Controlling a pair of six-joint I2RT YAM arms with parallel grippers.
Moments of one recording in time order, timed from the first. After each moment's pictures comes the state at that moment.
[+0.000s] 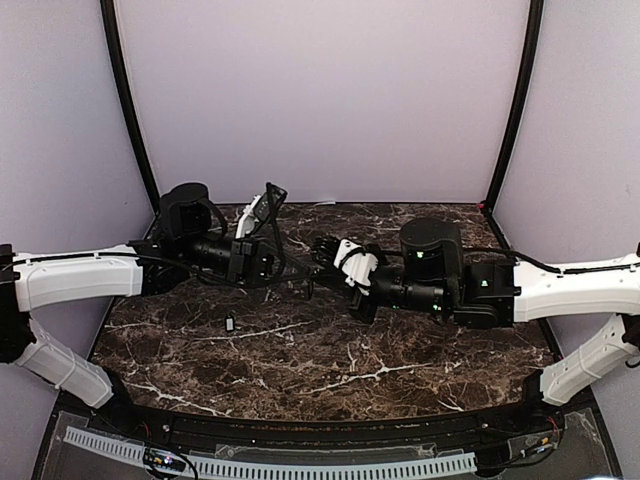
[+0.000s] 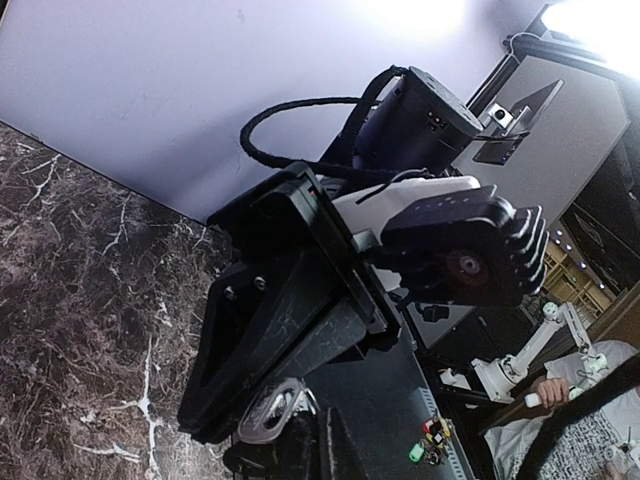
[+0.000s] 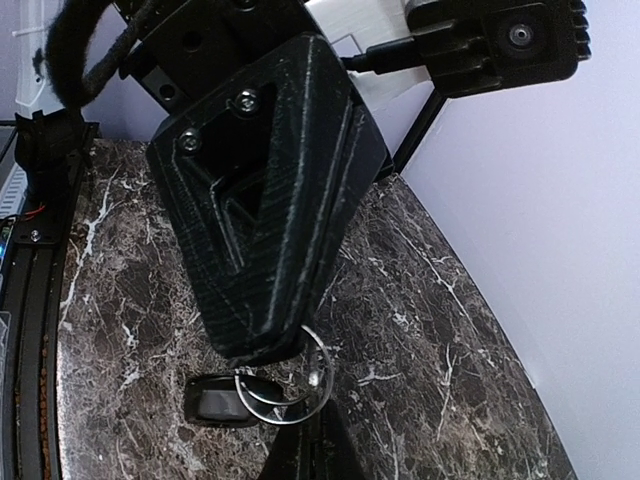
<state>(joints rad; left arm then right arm) -0.77 1.36 0.90 0.36 1.04 -0.55 1.19 1.33 0.97 0.08 0.08 -0.37</state>
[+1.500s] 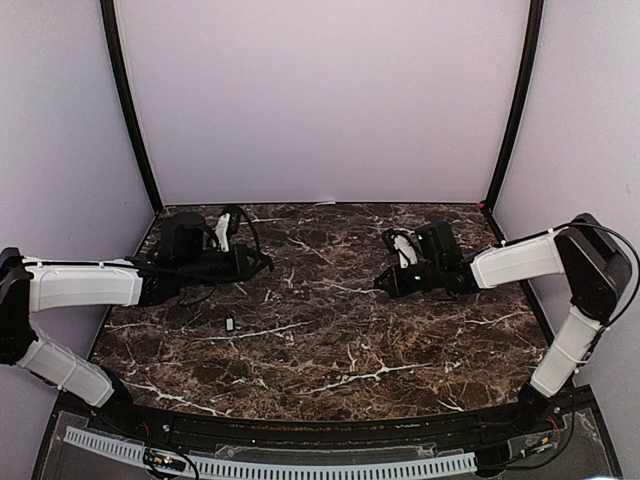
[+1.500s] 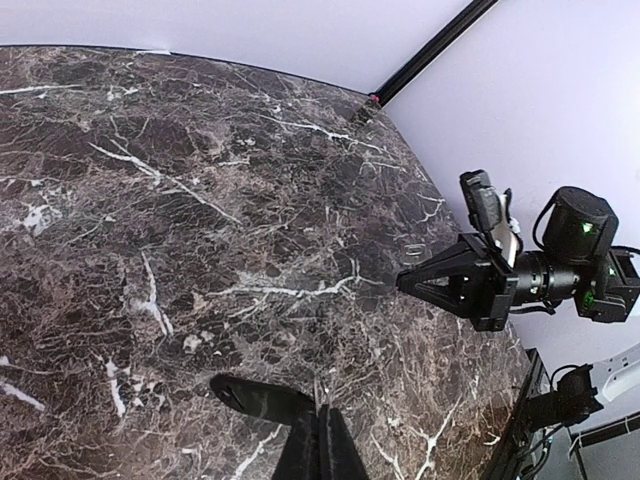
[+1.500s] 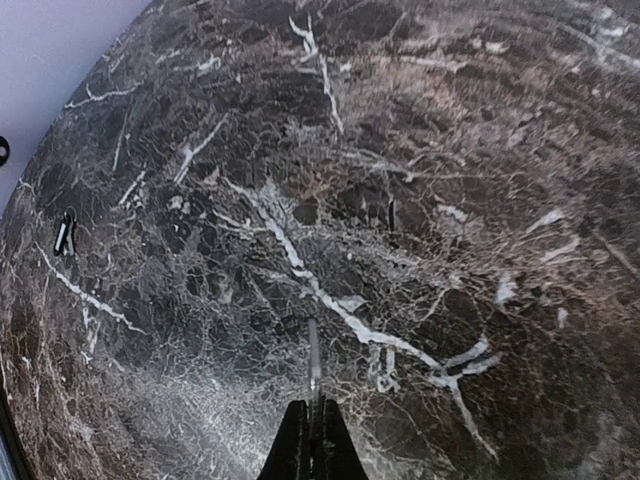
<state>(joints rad) -0.61 1.36 0.73 0.23 0.27 -0.59 0.59 1.66 0.83 0.15 -0.31 0.25</state>
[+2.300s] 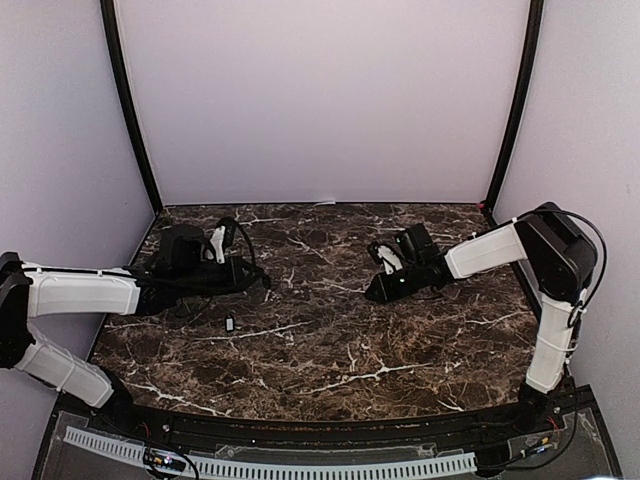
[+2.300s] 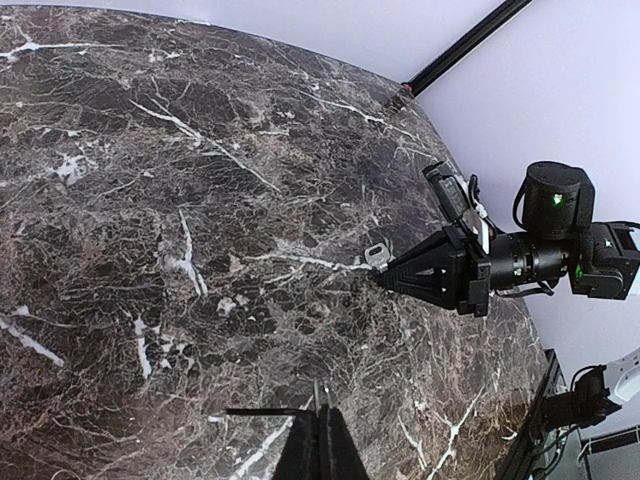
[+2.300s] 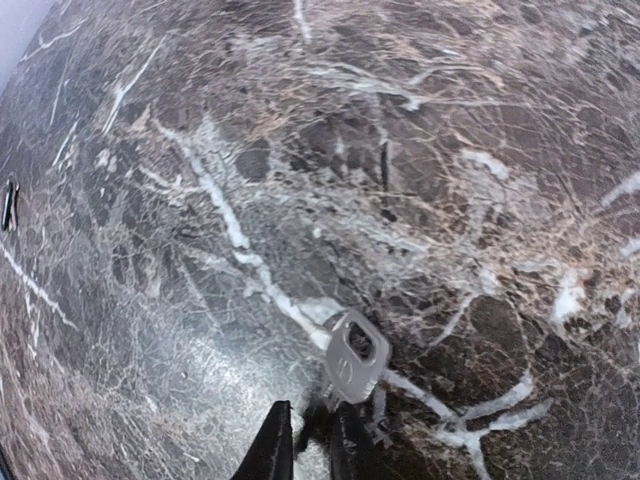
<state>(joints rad) -0.61 1.34 0.65 0.22 0.22 -0.61 0.58 1.91 1.03 -0.02 -0.34 0.21</state>
